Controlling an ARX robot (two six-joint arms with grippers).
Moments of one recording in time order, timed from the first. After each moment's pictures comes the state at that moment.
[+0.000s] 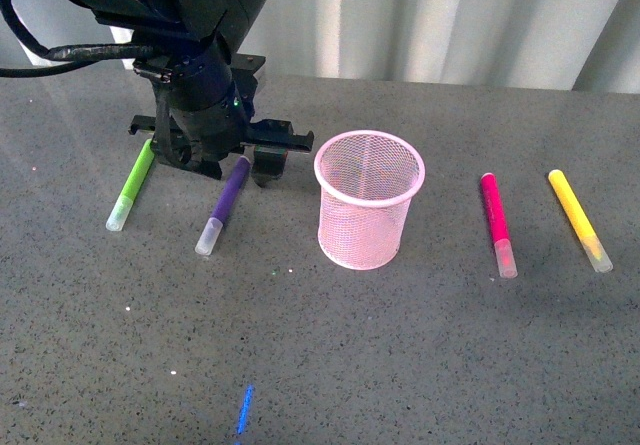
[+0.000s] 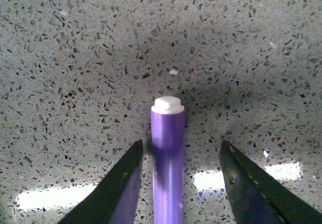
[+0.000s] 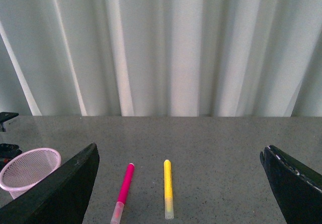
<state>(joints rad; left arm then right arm) -0.30 2.39 1.65 -0.42 -0.07 -0.12 0.00 0.00 0.02 0.00 0.00 0.00</state>
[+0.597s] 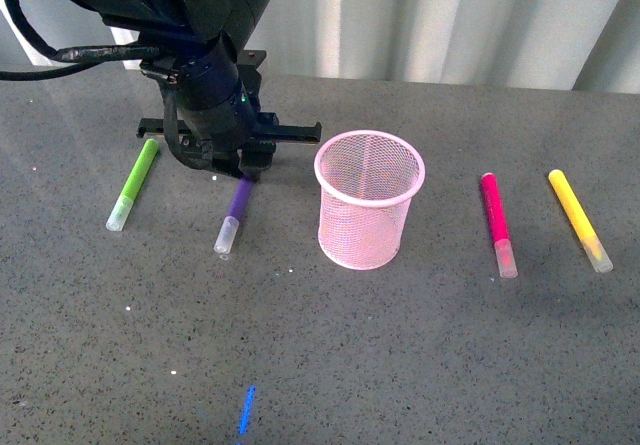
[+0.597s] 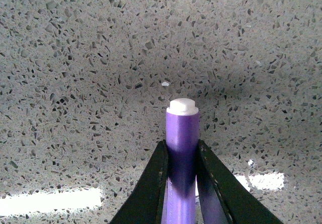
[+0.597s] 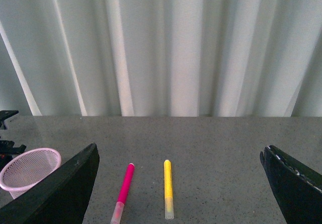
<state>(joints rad) -0.31 2.39 1.64 -0.37 -0.06 -0.19 0.00 0.00 0.02 0.00 0.00 0.00</state>
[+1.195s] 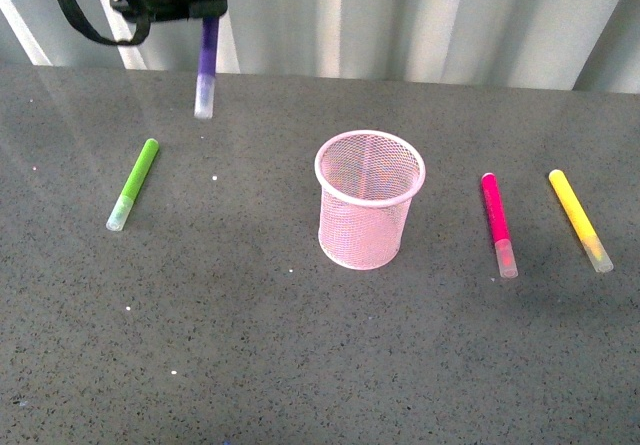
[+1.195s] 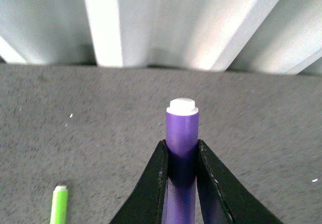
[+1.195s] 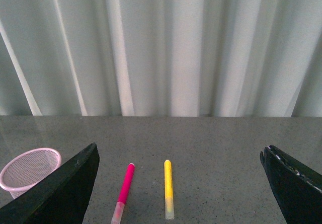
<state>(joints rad) -0.26 1.97 1.28 0.19 -0.08 -0.19 0.00 0.00 0.02 0.00 0.00 0.00</state>
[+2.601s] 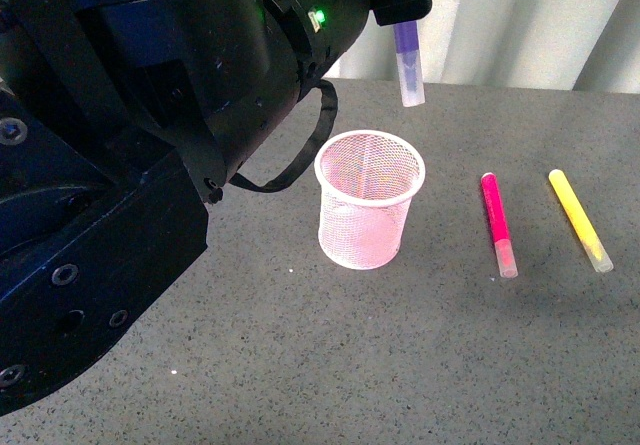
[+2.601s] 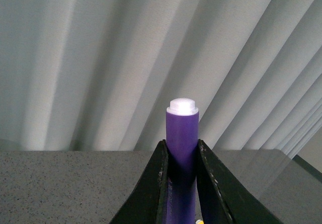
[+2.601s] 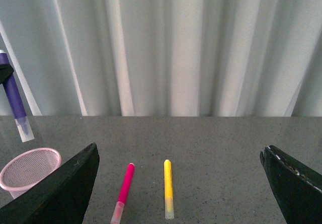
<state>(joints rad) -0.59 2.02 0.82 1.39 -0.13 -0.35 0.00 0.00 0.02 0.00 0.00 0.00</state>
